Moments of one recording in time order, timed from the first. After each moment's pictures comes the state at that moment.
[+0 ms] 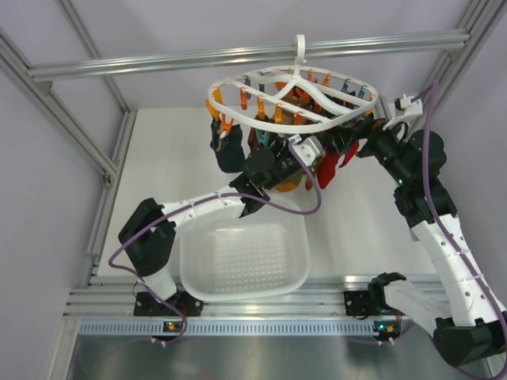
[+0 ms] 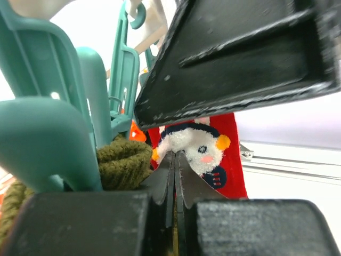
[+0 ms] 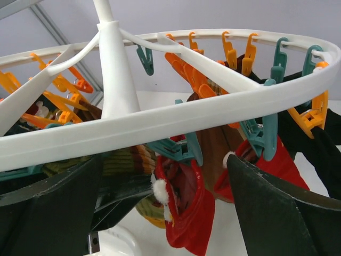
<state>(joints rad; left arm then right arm) -0.92 1.71 1.26 0.79 0.15 0.32 0.24 0.96 1.10 -0.11 -0.22 0.34</state>
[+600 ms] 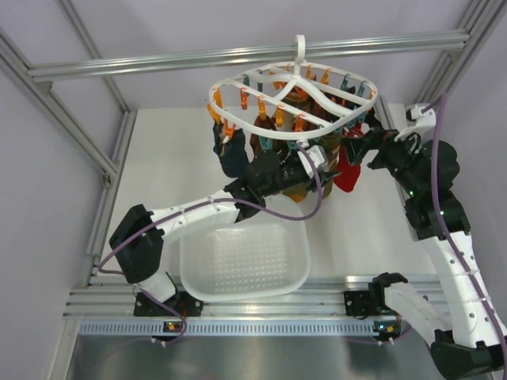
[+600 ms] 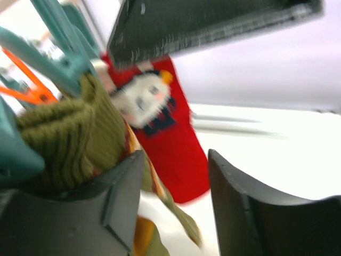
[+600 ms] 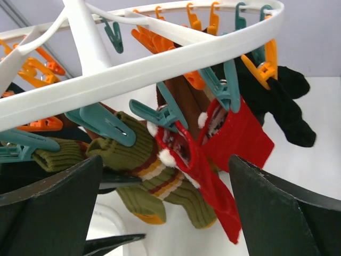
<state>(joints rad) -0.96 1.66 1.25 0.56 0.25 0.22 0.20 0.86 1.10 -0.28 -0.18 0.30</state>
